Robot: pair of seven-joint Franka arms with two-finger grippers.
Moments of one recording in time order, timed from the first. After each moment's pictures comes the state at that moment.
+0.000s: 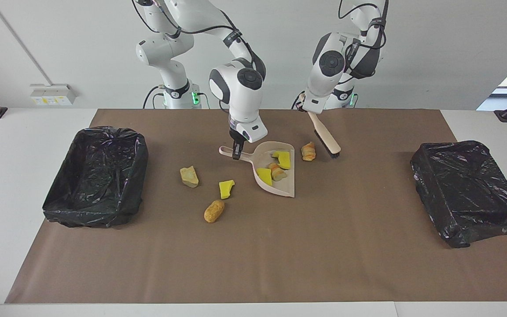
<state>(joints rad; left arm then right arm) -0.37 -0.29 -0.22 -2.41 -0.24 1.72 -0.92 0.65 0.19 -0.06 -1.98 -0.14 2.10 -0.83</state>
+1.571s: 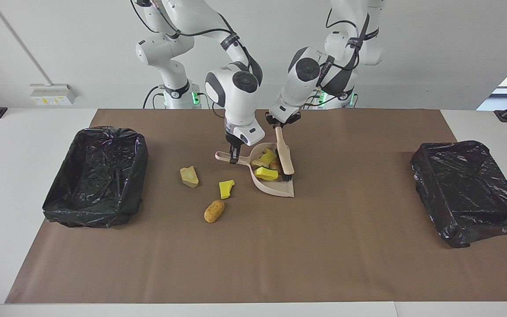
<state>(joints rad) -0.50 -0.05 -0.24 -2.25 -0.33 2.06 -0.62 0.63 0.19 -0.06 -1.98 -0.14 2.11 -0.87</state>
